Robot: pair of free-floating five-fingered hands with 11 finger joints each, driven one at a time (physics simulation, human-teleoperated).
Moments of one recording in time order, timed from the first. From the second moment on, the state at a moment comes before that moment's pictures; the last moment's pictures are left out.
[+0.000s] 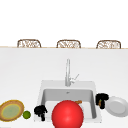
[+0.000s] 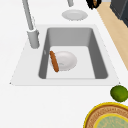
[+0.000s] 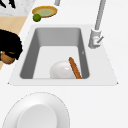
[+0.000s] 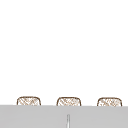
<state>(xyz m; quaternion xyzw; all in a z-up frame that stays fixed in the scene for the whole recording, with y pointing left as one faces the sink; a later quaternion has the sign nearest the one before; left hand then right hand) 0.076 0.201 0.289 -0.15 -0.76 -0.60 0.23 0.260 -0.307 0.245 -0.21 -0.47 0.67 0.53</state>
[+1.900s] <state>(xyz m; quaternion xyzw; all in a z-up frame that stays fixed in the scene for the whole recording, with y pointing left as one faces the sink) 0.076 0.201 0.289 -0.15 -0.76 -0.60 0.23 0.196 -0.428 0.108 -0.20 -0.45 0.68 0.54</state>
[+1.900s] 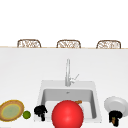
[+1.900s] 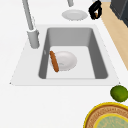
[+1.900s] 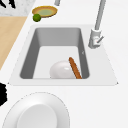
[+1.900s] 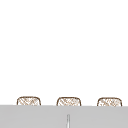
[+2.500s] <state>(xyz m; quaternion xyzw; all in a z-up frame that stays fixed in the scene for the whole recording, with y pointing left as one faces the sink) 0.076 0.201 0.289 -0.15 -0.76 -0.60 0.23 0.213 -0.426 0.107 -0.18 -0.42 0.69 0.56</state>
